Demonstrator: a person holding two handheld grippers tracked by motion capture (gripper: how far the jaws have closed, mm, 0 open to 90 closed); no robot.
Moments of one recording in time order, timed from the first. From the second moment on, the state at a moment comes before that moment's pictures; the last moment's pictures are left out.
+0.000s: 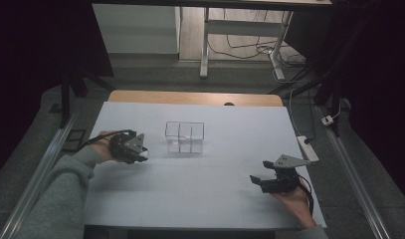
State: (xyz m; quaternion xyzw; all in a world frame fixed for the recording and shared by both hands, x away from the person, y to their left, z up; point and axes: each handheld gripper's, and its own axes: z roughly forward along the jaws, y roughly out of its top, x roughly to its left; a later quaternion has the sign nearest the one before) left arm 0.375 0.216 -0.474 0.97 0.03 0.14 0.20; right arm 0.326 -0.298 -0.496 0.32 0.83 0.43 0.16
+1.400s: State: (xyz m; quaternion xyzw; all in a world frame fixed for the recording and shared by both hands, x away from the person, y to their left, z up) left arm 0.344 0.227 -0.449 0.88 0.20 0.17 0.40; right arm 0.326 -0.298 -0.497 0.32 0.83 0.43 0.16
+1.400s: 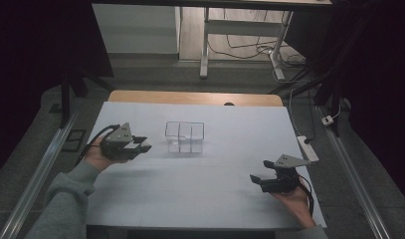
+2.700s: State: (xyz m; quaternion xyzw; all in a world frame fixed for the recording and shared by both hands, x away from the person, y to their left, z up) left arm 0.355 0.193 -0.417 0.79 0.26 0.20 0.52; right arm 0.326 -0.298 -0.498 0.32 0.83 0.43 0.16
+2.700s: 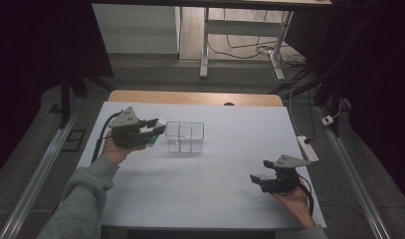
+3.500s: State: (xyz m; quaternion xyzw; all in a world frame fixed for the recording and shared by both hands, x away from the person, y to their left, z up) left arm 0.382 0.166 -0.413 0.79 0.26 0.19 0.53; right arm 0.327 -0.298 -0.499 0.32 0.83 0.43 0.16
